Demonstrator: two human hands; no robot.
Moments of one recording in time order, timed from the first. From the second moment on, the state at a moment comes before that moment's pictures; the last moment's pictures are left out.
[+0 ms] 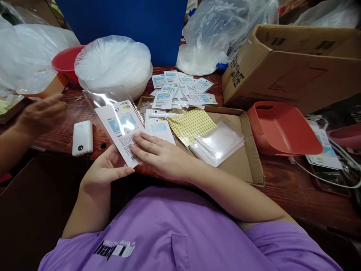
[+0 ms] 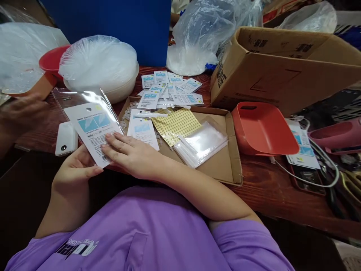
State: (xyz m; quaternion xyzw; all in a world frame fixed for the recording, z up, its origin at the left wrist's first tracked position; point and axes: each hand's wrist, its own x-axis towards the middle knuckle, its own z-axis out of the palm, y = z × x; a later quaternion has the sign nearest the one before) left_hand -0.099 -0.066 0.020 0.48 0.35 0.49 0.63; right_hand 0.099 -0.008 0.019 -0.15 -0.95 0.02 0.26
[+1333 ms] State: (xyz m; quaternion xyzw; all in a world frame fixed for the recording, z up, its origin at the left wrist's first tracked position) left_hand -0.213 0.031 0.061 0.53 0.59 0.57 0.21; right_hand 0.149 0.005 -0.017 -0.33 -0.94 0.01 0.03
